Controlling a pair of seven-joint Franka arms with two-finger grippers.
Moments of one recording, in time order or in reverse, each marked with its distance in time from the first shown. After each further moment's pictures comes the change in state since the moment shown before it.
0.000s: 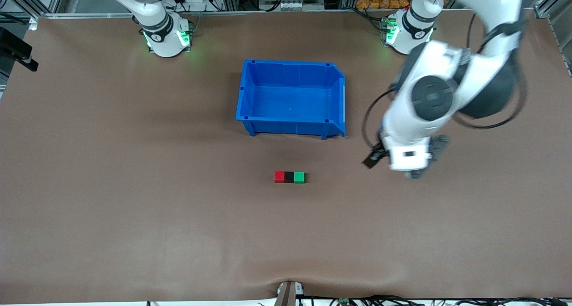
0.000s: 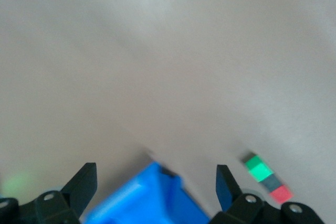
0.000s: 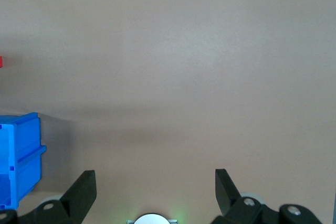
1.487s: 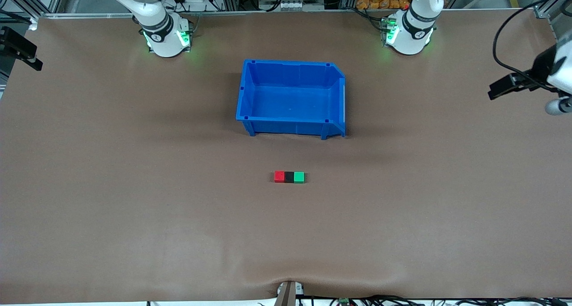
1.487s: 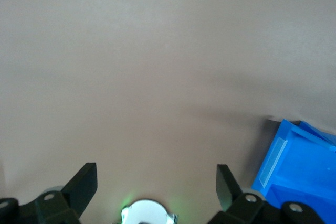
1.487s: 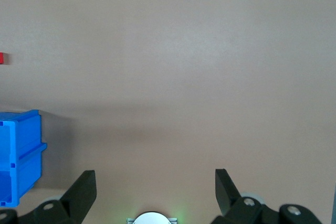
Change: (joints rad) left arm 0.341 -0.465 -0.007 -0.351 -0.015 -0.066 0.873; right arm -0.039 0.000 0.053 0.000 0.000 -0.006 0.001
